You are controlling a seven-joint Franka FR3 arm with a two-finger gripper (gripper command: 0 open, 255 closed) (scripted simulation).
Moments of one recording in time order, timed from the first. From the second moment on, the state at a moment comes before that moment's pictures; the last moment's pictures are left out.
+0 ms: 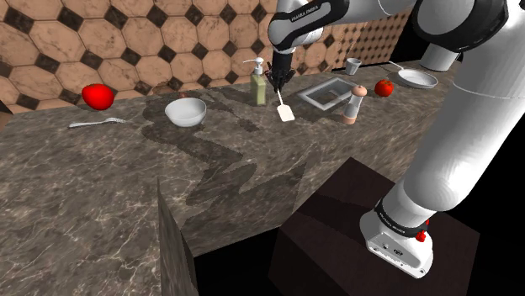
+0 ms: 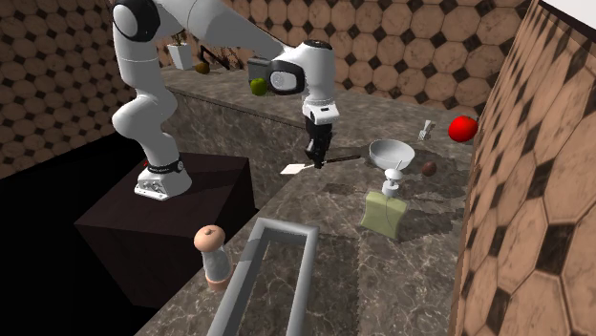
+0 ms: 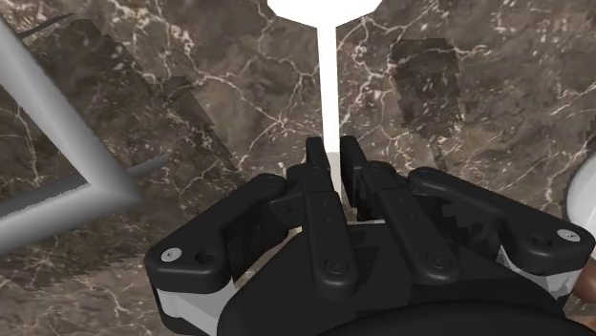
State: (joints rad) arm -0.06 0.19 -0.11 -1.91 0.00 2.16 0.25
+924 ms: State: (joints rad) arm -0.25 0.23 -0.22 -1.83 0.06 2.12 -0.07
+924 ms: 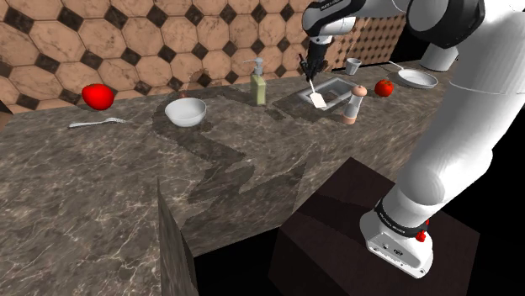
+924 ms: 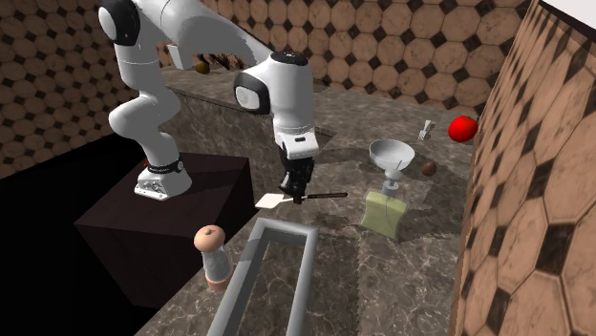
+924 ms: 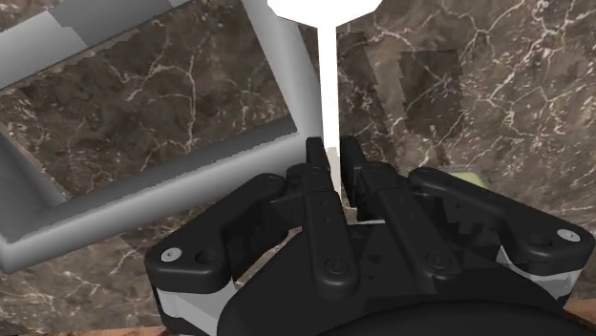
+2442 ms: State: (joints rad) arm -0.48 0.47 -0.28 -1.59 0.17 2.10 -0.39
